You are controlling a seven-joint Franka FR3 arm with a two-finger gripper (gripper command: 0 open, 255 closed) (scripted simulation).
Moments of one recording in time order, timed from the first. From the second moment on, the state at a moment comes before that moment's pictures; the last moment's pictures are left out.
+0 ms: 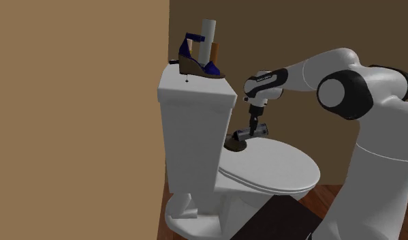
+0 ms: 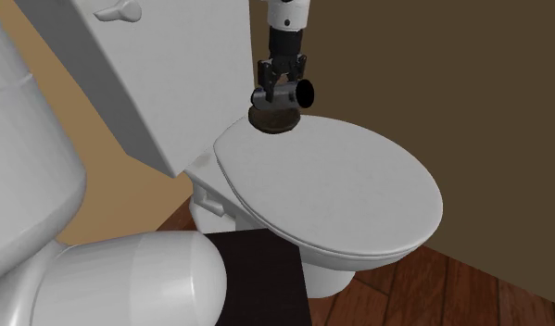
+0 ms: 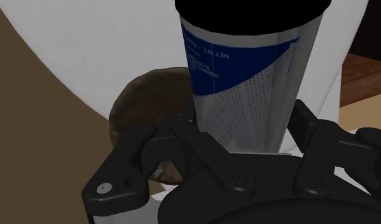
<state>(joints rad) 0.13 0.23 -0.62 -1.92 0.18 1.95 -1.20</state>
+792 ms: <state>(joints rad) 0.06 0.52 -0.55 -1.60 0.32 1.89 -1.21</state>
